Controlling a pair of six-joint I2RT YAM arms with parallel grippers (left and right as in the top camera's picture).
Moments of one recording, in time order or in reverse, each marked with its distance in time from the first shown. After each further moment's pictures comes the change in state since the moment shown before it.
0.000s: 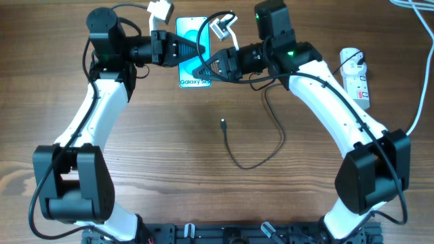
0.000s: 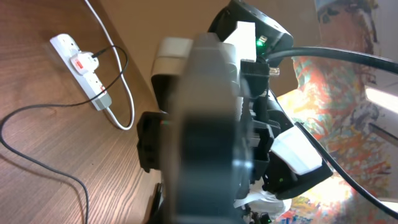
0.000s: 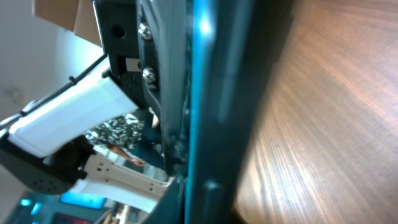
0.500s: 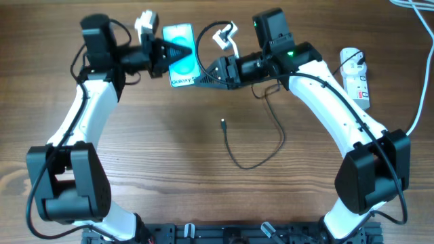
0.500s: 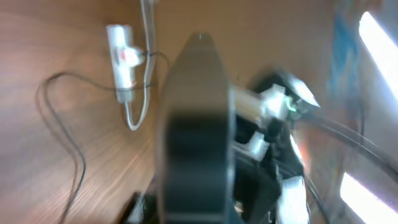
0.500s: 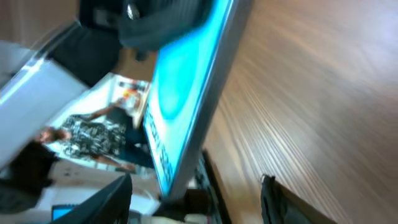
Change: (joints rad) left arm 0.082 0.008 -0.017 -0.515 -0.146 0.117; right arm 0.001 0.000 0.000 -0.278 0.158 -0.102
